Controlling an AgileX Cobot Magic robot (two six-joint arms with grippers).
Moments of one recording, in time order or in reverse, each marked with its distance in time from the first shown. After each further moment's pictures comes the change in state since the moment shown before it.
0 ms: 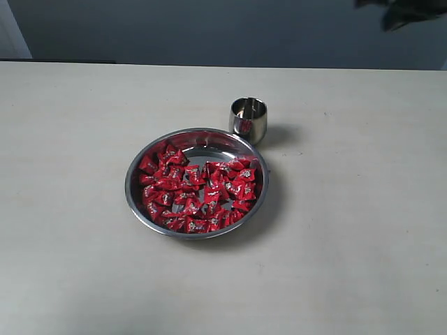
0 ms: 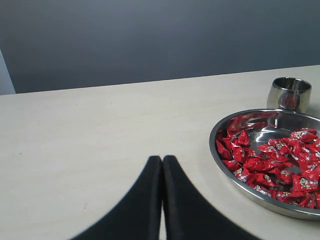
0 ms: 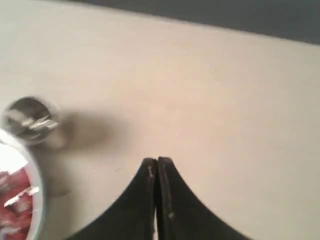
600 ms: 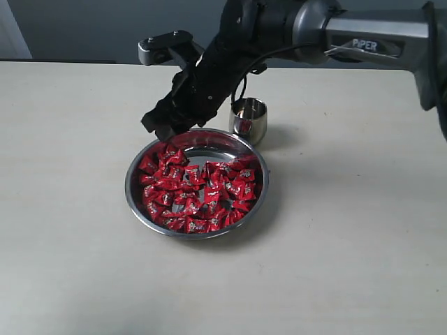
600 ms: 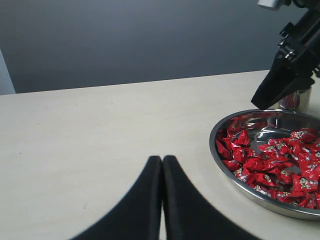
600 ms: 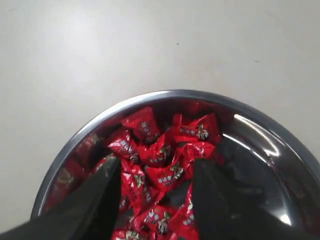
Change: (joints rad) left arm 0.000 0.000 0.000 0.000 0.000 0.000; right arm 0.439 0.509 -0.240 0.403 -0.076 -0.376
